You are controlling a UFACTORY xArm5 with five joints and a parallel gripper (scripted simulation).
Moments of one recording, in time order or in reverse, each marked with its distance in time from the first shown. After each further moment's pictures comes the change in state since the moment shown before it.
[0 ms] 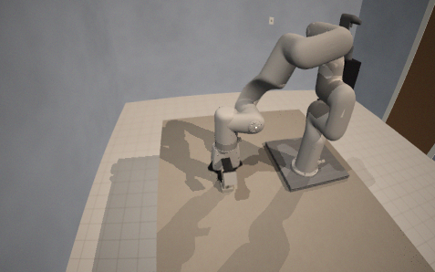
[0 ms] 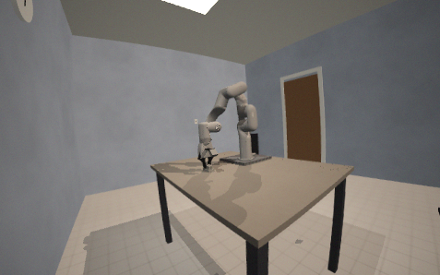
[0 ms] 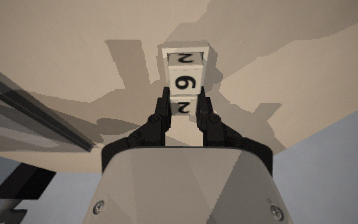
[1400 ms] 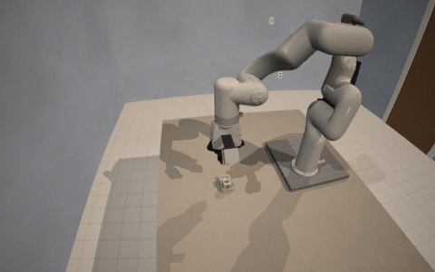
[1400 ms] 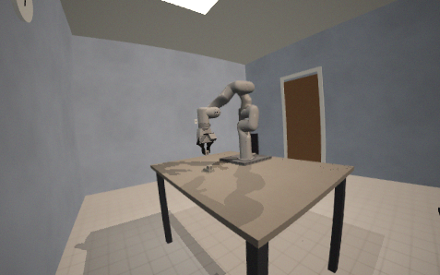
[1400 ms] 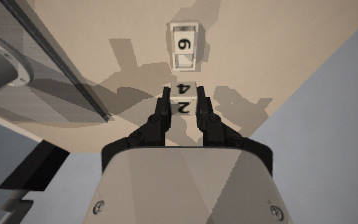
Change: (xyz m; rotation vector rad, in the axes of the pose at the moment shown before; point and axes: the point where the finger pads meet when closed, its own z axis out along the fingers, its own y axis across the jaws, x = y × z) arm 0.001 0.000 -0.098 0.001 0.000 0.000
